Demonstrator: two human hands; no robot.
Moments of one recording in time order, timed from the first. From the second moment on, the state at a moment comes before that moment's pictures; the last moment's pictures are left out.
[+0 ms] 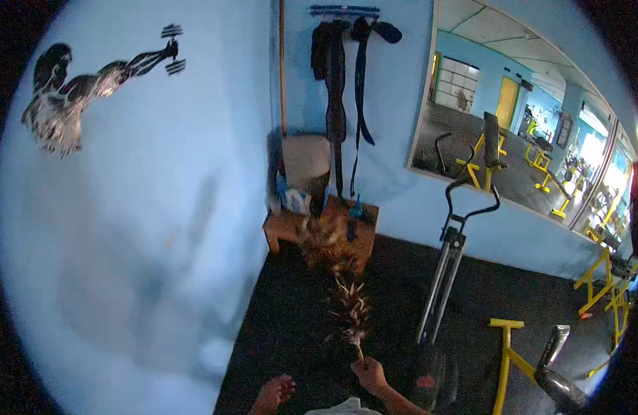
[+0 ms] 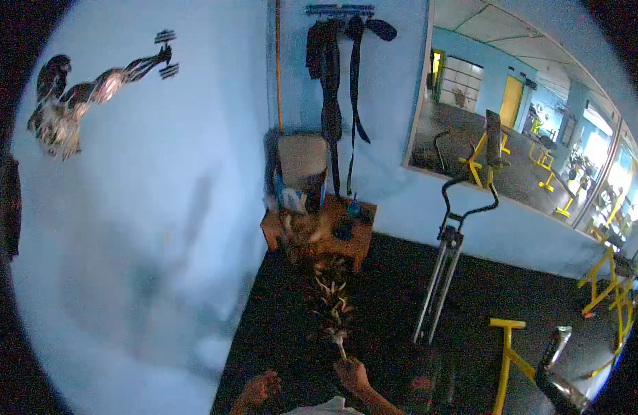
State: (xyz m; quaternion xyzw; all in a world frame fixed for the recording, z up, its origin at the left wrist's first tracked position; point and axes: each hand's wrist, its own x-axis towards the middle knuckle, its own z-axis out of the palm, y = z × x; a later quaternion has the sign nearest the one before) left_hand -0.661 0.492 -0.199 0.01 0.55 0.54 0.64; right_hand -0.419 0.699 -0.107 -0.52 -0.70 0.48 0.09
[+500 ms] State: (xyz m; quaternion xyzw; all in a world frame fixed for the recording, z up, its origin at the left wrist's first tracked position) left_hand -0.890 0.795 -0.147 0.09 0.59 0.63 0.49; right_hand -0.628 1.019 0.001 -0.47 -0.56 0.61 0.32
